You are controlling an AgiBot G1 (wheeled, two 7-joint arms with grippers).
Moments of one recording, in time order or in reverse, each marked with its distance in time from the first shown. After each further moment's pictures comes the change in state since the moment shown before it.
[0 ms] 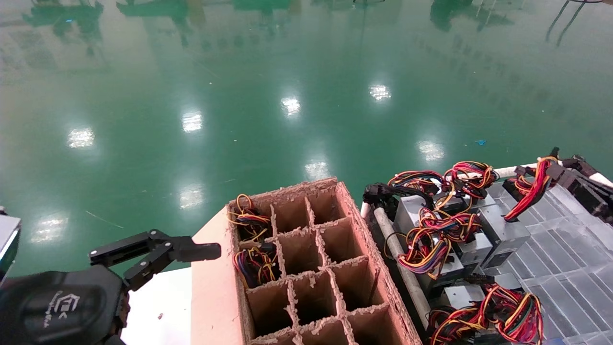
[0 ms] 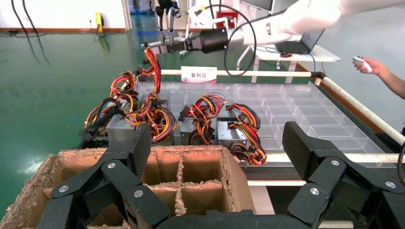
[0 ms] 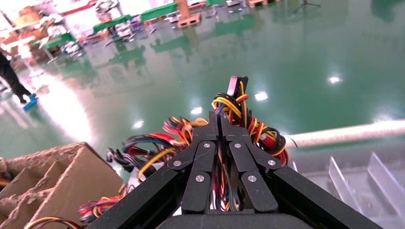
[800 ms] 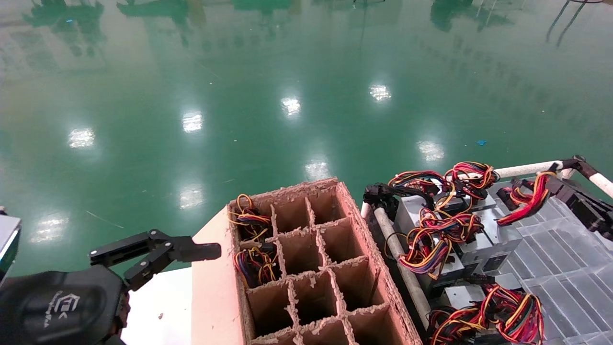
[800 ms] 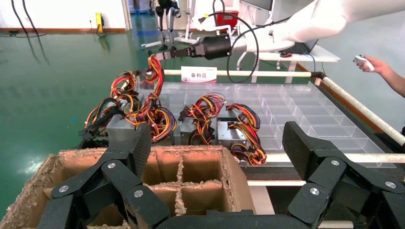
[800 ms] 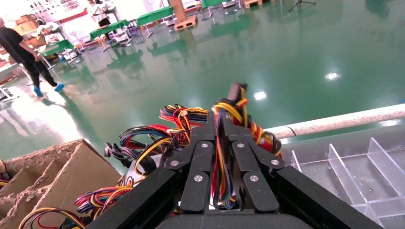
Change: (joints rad) left arm 0.000 0.000 0.000 0.000 0.000 0.000 0.000; right arm -0.126 -0.004 0.052 0.061 0.070 0.044 0.012
